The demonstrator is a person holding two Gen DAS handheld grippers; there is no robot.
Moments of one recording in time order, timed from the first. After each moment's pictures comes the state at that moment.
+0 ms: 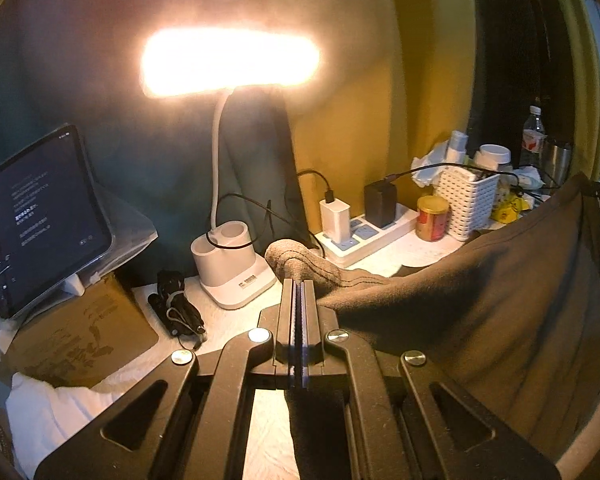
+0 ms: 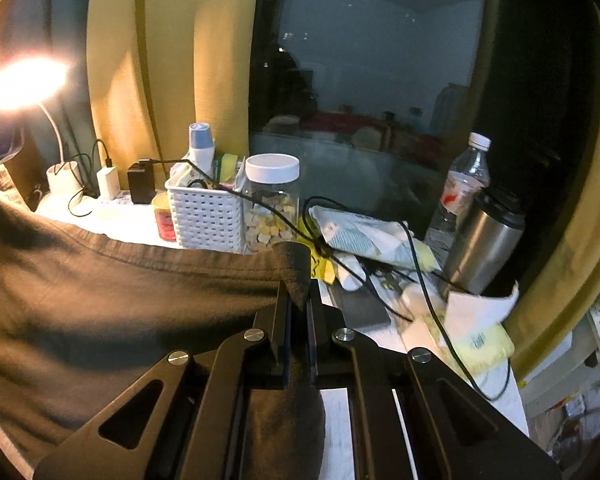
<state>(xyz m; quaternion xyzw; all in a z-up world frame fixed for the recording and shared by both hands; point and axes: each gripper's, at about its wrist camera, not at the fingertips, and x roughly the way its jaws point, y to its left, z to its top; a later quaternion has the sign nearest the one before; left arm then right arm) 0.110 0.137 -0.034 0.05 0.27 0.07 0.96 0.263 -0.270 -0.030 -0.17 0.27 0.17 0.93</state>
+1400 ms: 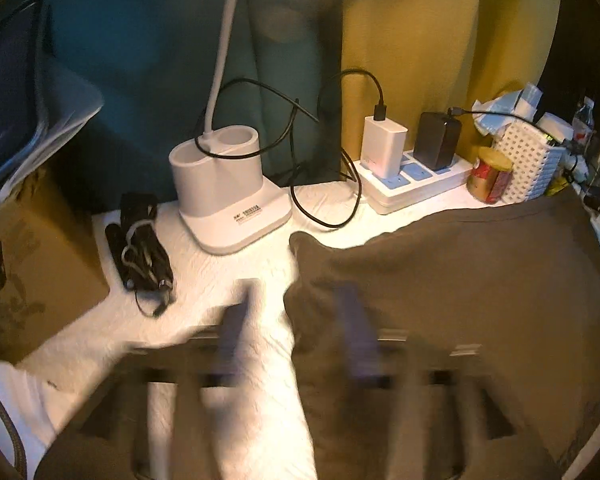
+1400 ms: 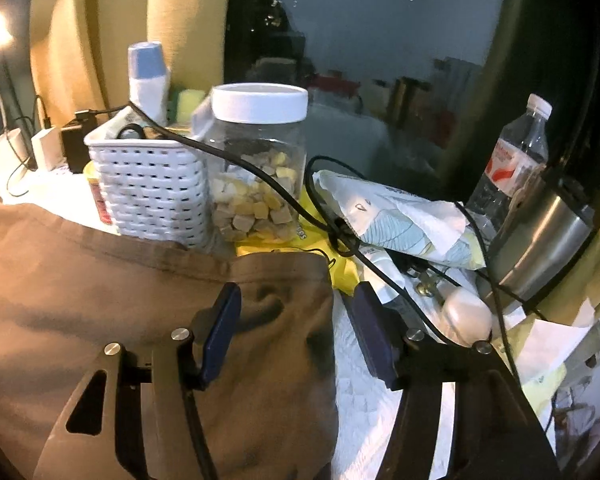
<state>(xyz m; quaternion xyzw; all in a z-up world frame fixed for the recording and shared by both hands) 0.173 0.183 -0.109 -0.04 0.37 0.08 0.92 0.348 -0.229 -0.101 -0.20 0.33 0.13 0.92</state>
